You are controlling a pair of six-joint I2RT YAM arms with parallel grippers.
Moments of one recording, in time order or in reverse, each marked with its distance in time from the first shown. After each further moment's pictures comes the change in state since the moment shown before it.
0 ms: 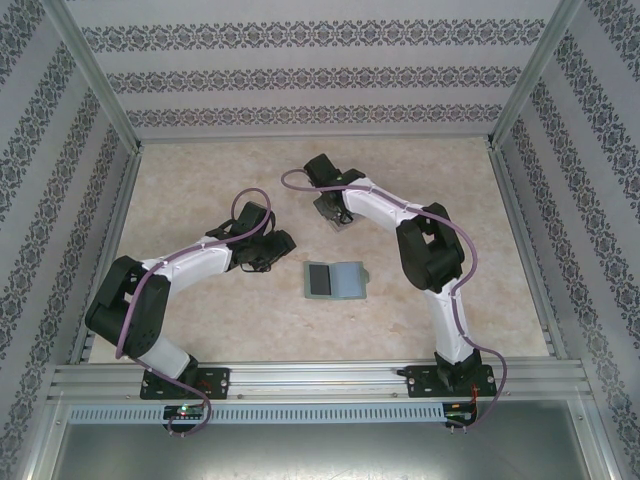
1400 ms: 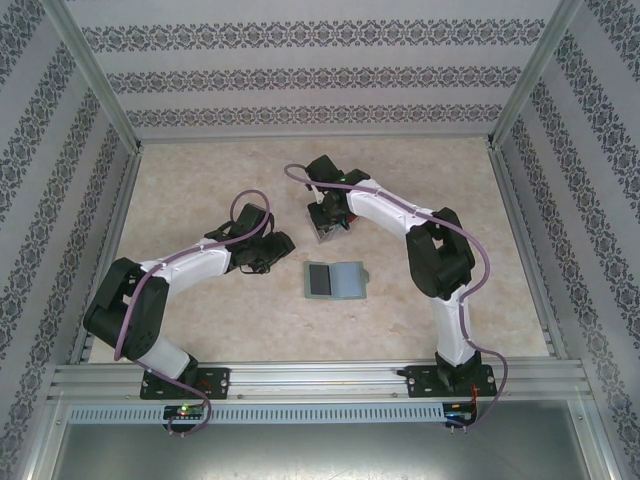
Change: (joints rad) left arm 0.000 -0.015 -0.020 0.006 -0.002 -0.003; right arm 0.031 -0.092 -0.056 -0.068 -0.297 0.222
